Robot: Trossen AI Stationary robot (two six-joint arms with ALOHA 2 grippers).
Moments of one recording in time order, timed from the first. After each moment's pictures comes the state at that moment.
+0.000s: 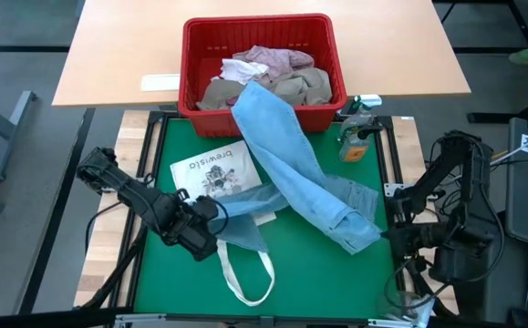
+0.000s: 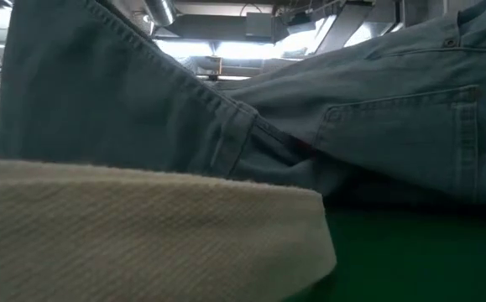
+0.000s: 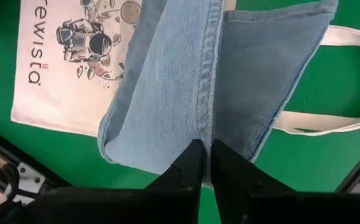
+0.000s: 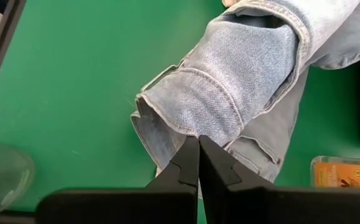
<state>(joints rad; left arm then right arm) -0.56 1.64 1.71 -1.56 -0.27 -1.15 1.24 1.20 1.26 -1.53 0.53 0.95</state>
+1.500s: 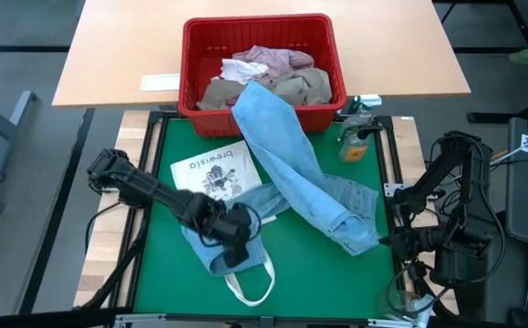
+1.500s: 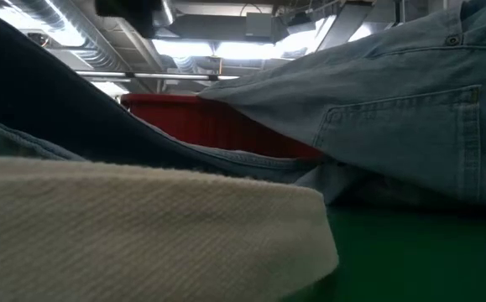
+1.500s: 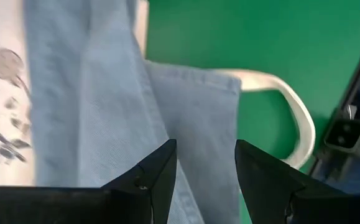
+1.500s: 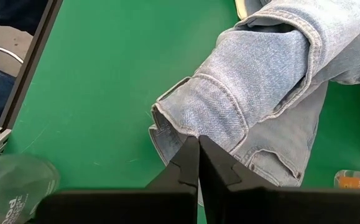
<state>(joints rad) -0.43 1.73 1.56 -1.04 -0.14 -0.93 1.24 1.21 1.26 -1.44 0.53 0.93</state>
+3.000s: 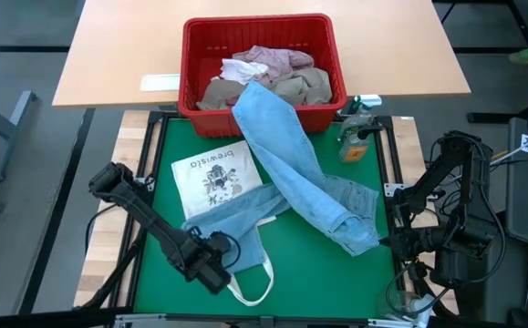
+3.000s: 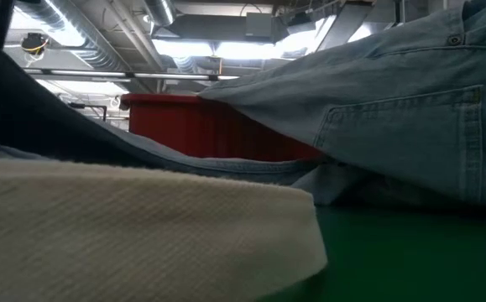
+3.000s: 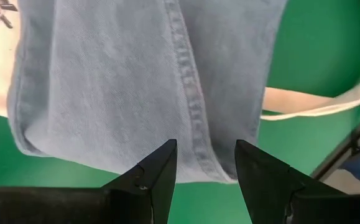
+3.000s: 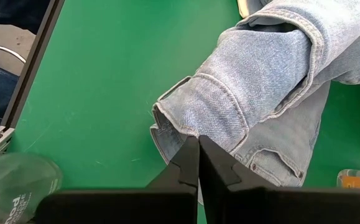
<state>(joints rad) -0.65 1.83 1.56 -1.21 -0.14 -1.31 1.24 1.21 1.26 -1.44 0.52 0.93</state>
